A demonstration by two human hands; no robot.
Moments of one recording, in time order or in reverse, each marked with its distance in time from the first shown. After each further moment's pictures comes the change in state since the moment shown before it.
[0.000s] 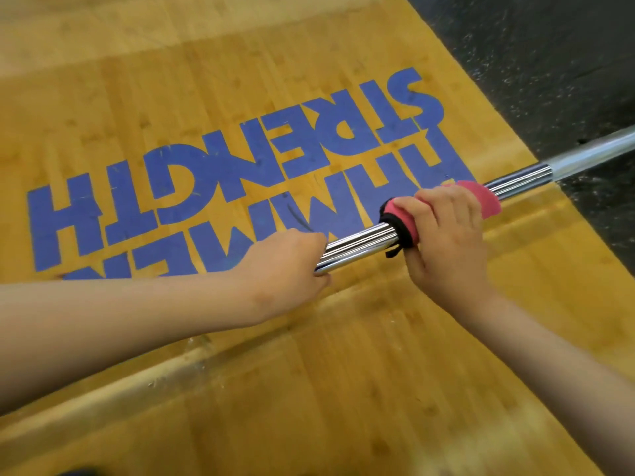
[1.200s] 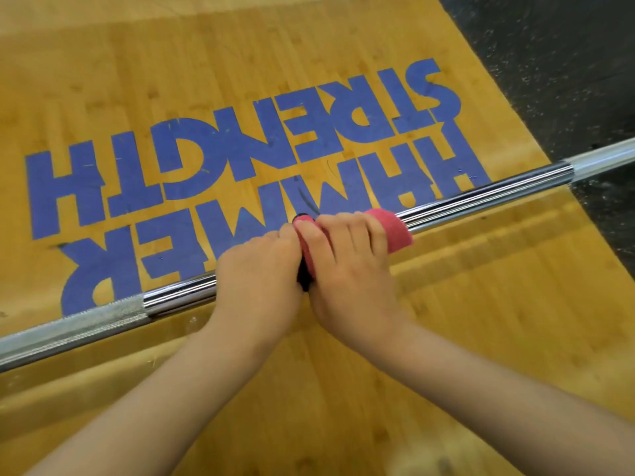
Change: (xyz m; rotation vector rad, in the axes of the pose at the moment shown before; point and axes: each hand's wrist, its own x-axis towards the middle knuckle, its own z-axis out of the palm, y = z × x) left_hand -0.045 -0.003 0.021 0.104 0.277 -0.274; right_hand 0.002 -0.133 0.005 0.189 -0.068 -0.043
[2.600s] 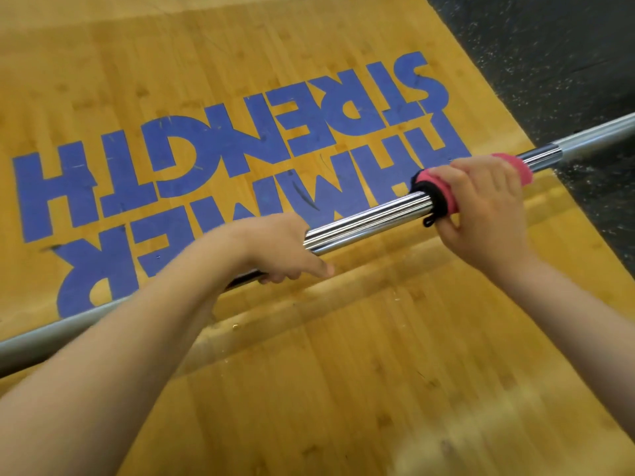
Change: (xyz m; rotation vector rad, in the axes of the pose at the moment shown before) left_hand 0.053 -0.017 -0.009 -0.410 -0.761 0.113; right_hand -0.011 0.150 -0.045 -0.270 -0.017 0.006
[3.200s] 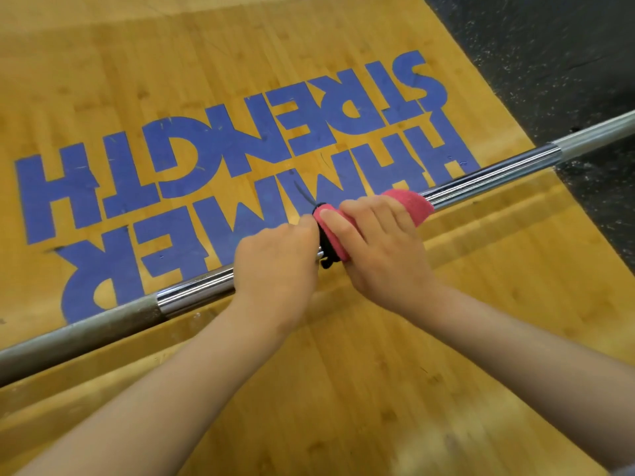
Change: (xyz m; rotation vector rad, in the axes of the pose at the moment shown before) left_hand -0.018 0.010 0.055 0.541 0.810 -0.076; right_hand 0.003 -0.119 0.012 0.078 0.109 -0.204
